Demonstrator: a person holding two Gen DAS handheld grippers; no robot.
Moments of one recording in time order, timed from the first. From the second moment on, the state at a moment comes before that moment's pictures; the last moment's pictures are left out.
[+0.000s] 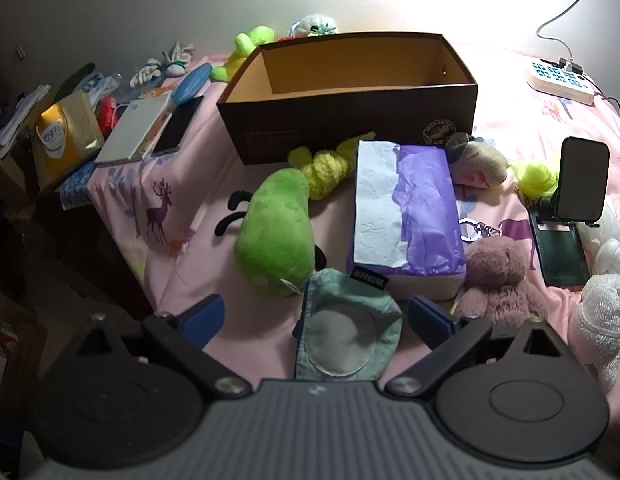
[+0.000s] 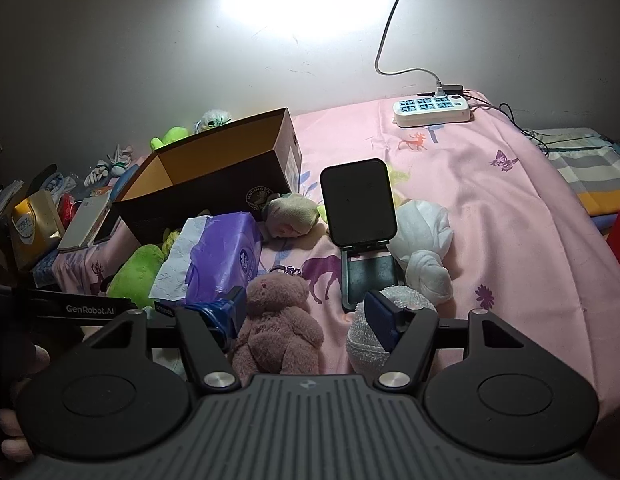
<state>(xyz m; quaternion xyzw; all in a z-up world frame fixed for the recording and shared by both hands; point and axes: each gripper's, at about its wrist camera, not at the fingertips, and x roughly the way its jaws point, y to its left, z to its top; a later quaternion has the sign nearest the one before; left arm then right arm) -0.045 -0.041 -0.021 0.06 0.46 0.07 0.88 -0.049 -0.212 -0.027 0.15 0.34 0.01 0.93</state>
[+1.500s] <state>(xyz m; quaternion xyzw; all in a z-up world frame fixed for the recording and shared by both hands) -0.054 -0.036 -0.080 0.05 0.53 0.03 0.85 -0.050 -0.258 -0.064 0.22 0.40 0.07 0.89</state>
